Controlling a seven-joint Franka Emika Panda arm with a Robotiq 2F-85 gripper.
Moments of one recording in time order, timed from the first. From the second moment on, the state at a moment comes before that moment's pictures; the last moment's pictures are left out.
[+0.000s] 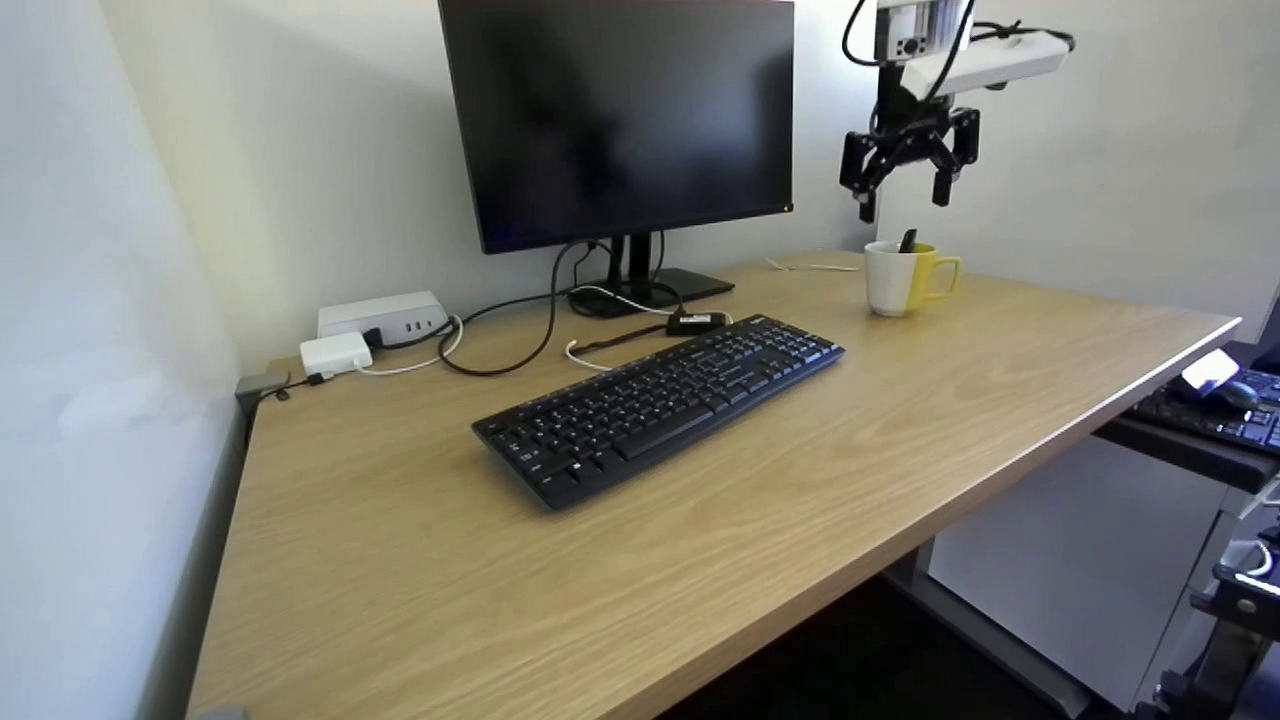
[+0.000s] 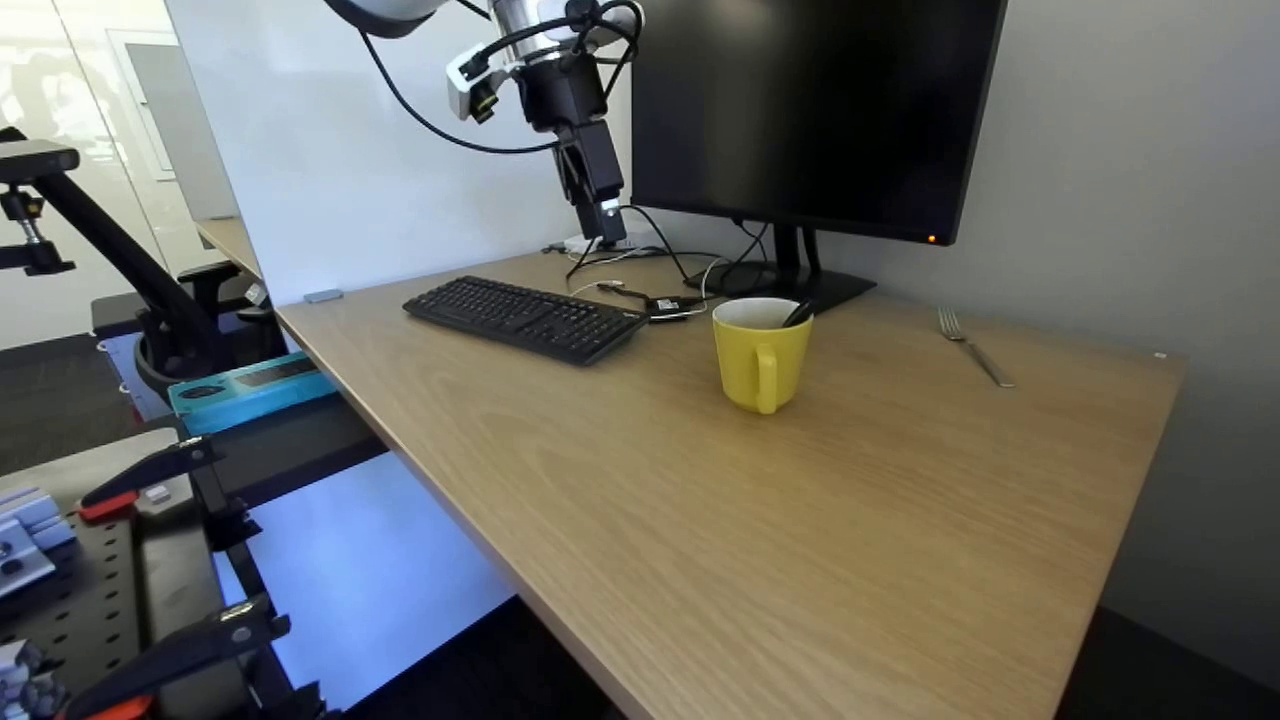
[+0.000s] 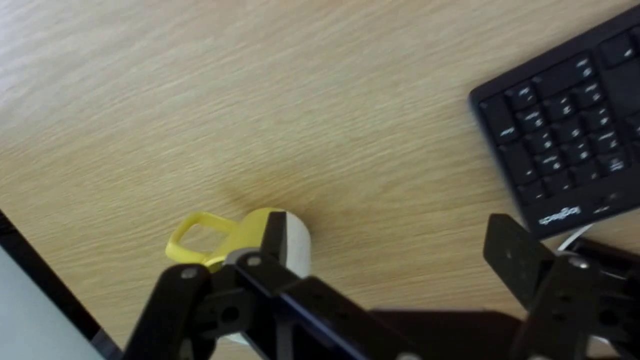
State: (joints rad) arm -0.43 0.20 0.38 -2.22 -0.44 2.48 0.65
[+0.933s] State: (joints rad) arm -0.27 -0.03 0.15 -2.19 -0.02 1.82 0.06
